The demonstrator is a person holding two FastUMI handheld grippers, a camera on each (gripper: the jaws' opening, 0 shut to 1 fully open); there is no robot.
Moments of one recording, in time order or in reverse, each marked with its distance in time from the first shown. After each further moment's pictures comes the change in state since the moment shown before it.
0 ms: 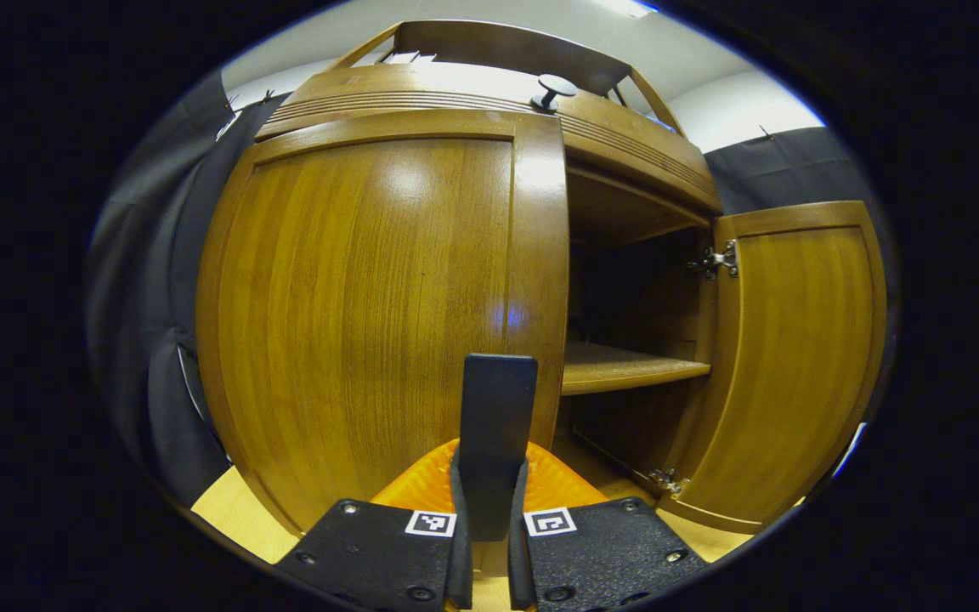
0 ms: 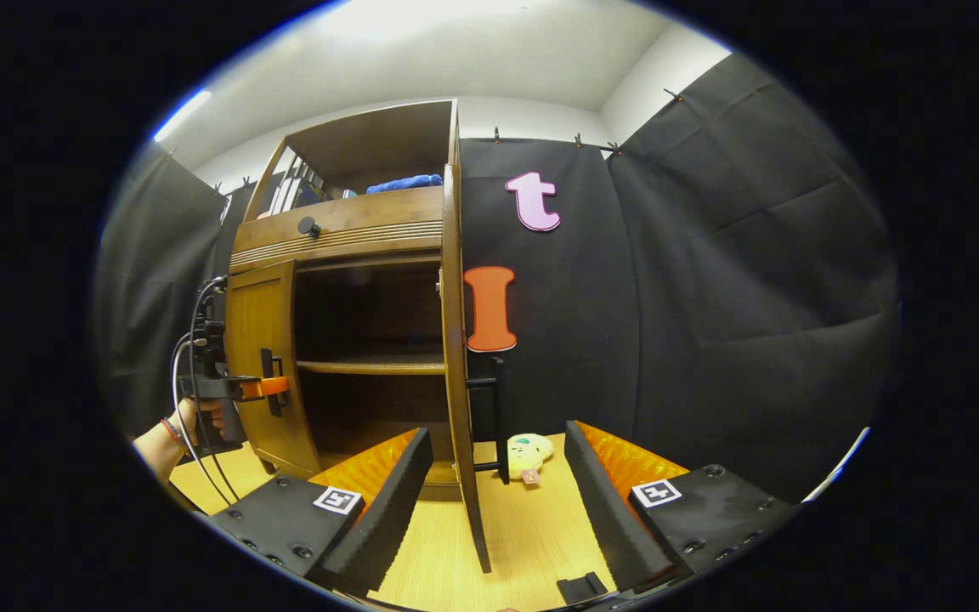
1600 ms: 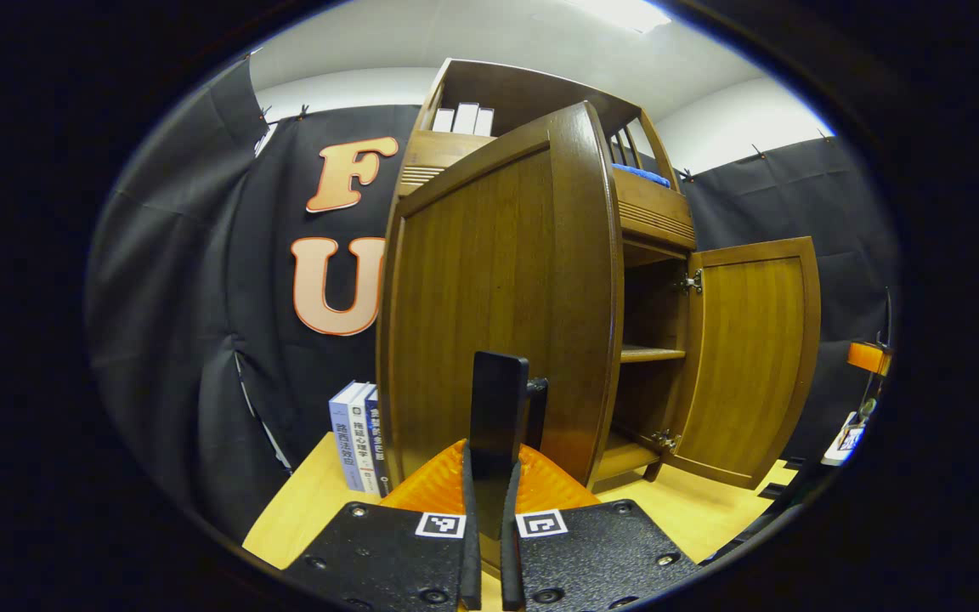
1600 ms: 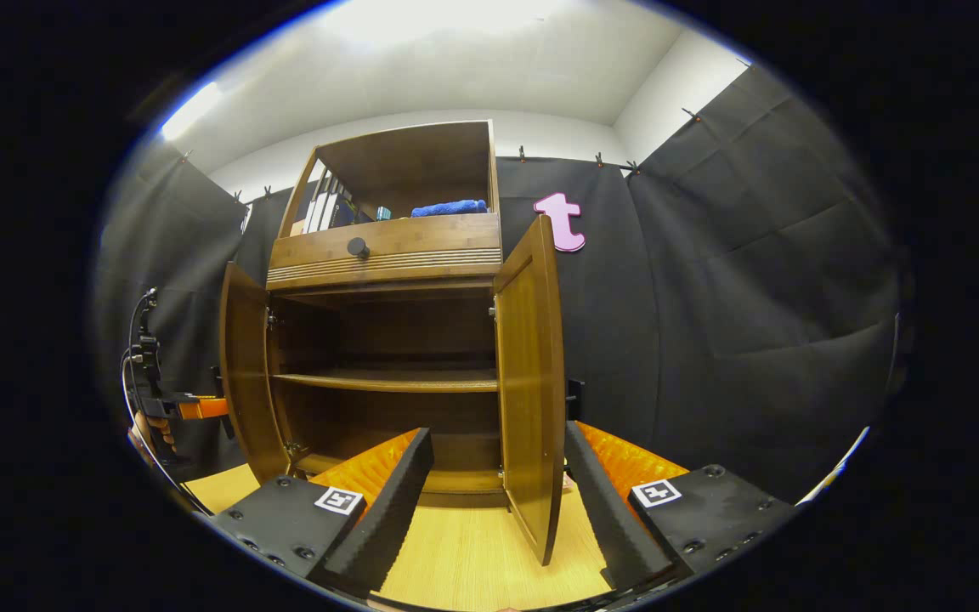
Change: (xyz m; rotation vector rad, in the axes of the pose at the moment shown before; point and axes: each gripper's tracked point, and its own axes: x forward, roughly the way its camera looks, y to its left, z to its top) left arm -0.175 0.106 0.016 0.040 -0.036 0.056; right arm -0.041 0.086 0.024 -0.009 -0.046 0.046
